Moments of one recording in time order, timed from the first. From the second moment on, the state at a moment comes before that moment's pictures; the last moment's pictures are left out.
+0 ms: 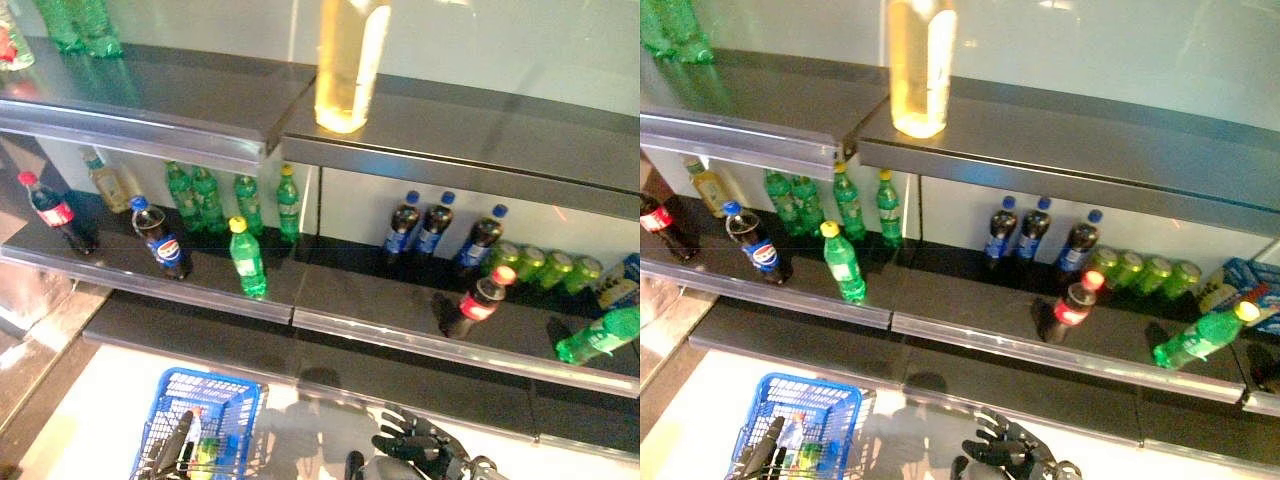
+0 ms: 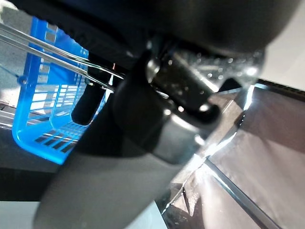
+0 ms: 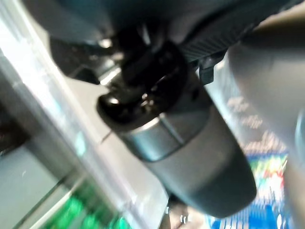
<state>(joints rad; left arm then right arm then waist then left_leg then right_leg) 0.17 0.17 0.18 0.87 -1.31 -0.30 0.18 0.20 -0.35 0.23 0.76 0.52 0.06 0.39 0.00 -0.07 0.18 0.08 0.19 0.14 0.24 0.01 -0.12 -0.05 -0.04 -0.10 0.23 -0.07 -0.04</state>
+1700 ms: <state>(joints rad) 0.13 0.14 0.37 1.27 -1.52 -0.22 0.10 0.01 -0.24 0.38 0.96 0.42 0.10 0.19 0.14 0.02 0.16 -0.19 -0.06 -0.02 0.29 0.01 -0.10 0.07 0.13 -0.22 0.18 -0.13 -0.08</state>
